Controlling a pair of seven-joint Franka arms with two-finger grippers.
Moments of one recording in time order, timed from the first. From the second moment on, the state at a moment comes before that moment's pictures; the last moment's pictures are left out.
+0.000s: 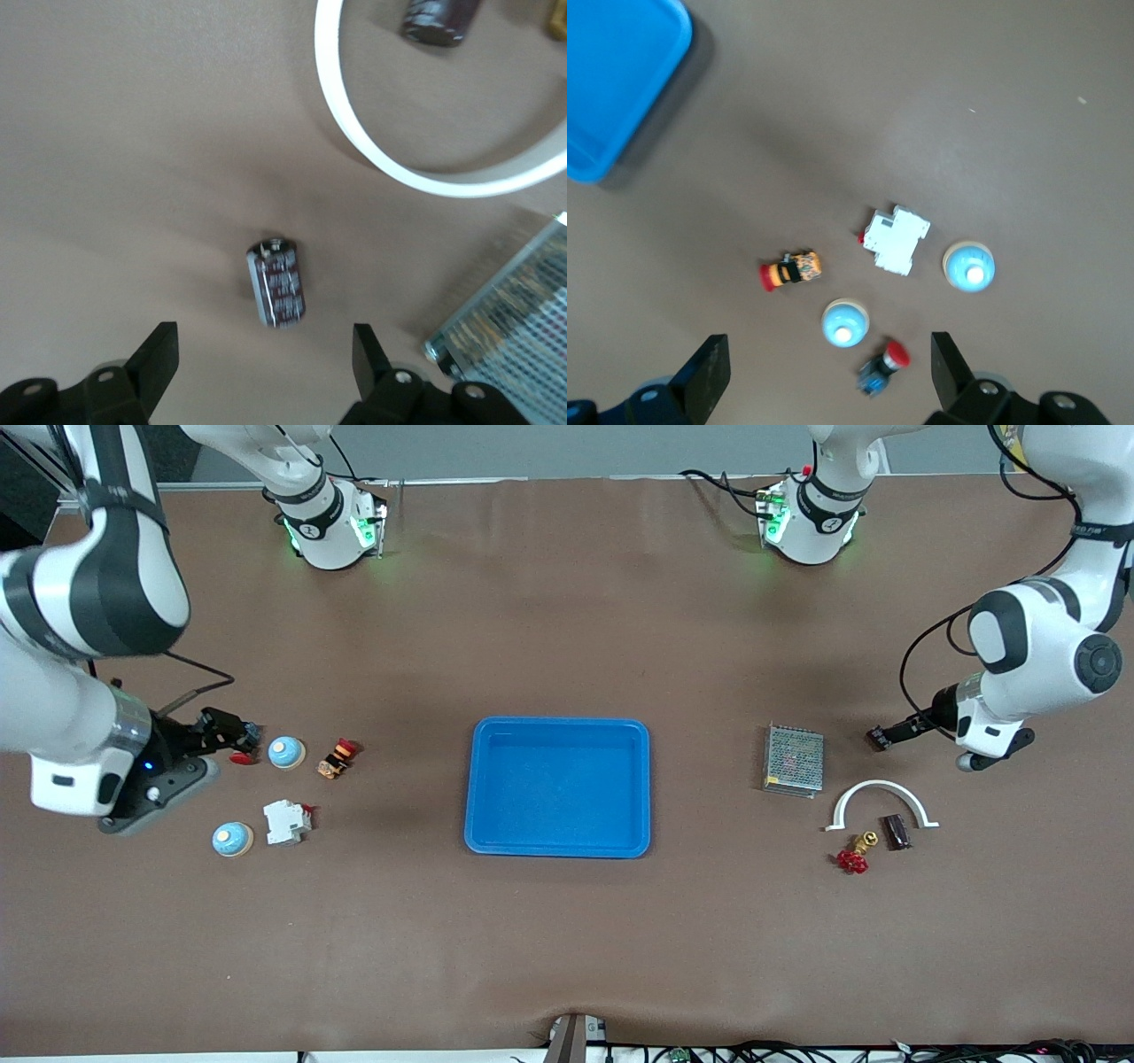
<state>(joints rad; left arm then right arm) 0.20 0.26 -0.02 -2.28 -0.11 2.38 -0.21 0.01 0.36 0.08 -1.46 -0.02 1.72 -0.65</state>
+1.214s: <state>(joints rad) 0.20 0.34 -0.05 -2.27 -0.11 2.48 -0.22 -0.18 0.64 0.06 -1.62 -0.04 2.23 -1.35</state>
